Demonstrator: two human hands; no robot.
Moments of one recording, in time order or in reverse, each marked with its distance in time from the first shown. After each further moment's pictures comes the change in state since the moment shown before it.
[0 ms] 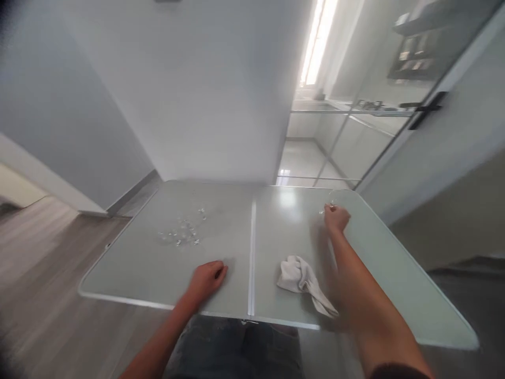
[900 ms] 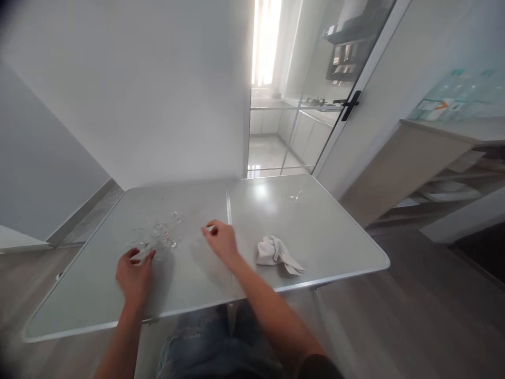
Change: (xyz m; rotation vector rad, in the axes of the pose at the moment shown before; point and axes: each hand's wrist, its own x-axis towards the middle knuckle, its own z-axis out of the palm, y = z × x) left_hand -0.008 -0.107 -0.055 -0.133 0.807 -0.579; right_hand -0.293 -0.176 -0.013 0.554 -0.601 -0.317
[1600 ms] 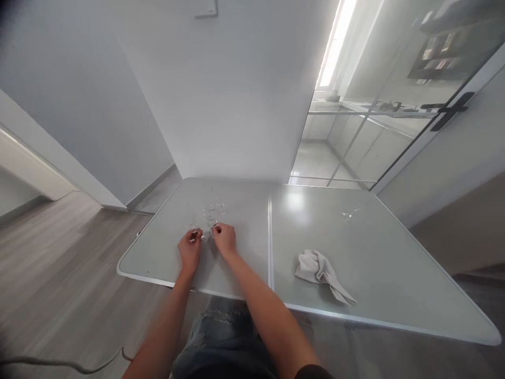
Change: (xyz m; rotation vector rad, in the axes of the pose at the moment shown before) left_hand -0.003 -0.006 0.013 -0.268 -0.101 -0.094; right_hand -0.008 -0.019 0.152 -0.049 -0.184 -0.037
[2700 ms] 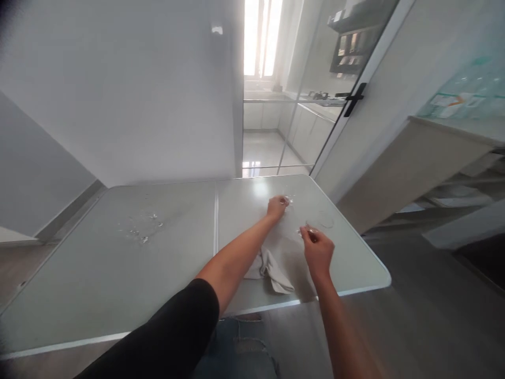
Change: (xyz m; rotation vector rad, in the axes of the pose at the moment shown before) left_hand -0.144 0.323 0.419 -0.307 -0.979 0.199; right_hand -0.105 0.187 -0.407 -0.218 0.855 0.212
